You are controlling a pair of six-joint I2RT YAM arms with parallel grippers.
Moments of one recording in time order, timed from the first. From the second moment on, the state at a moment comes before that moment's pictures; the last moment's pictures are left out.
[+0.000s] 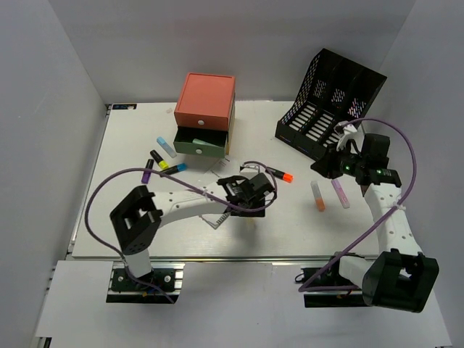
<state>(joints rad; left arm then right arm) -1.09 1.75 1.28 -0.63 -0.29 -0.93 -0.11 1.12 0.92 -0.47 -0.74 -0.13</state>
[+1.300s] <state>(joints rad) -1.08 1.98 1.35 -0.61 -0.44 -1.03 -0.32 1.05 0.85 -0.45 -0.90 -0.17</state>
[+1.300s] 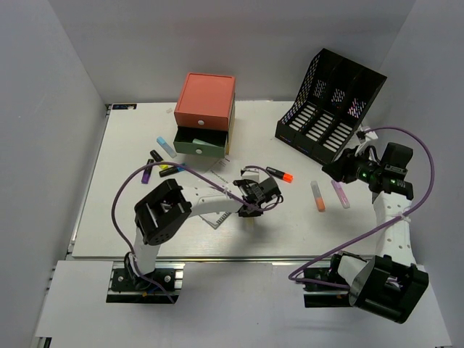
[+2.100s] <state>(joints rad) -0.58 1.48 1.29 -0.42 -0.42 -1.46 -0.34 1.05 0.83 -0.47 -0.96 -0.23</state>
